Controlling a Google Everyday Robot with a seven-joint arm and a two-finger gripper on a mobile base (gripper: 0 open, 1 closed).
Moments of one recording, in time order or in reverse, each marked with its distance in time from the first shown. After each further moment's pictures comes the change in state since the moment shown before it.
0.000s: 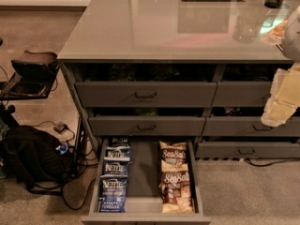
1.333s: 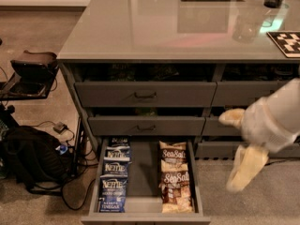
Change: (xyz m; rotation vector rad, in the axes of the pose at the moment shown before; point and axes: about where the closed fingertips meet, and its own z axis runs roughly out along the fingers) arm 0.013 0.086 0.159 -0.291 -0.262 -0.013
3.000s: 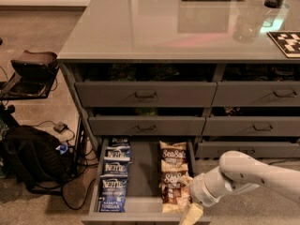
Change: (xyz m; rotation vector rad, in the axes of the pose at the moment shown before) arm 0.084 0.026 0.331 -0.224 -0.201 0.105
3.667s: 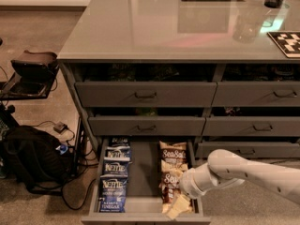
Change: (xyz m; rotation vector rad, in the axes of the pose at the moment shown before) arm -0.017 -0.045 0.041 0.031 -0.070 0.032
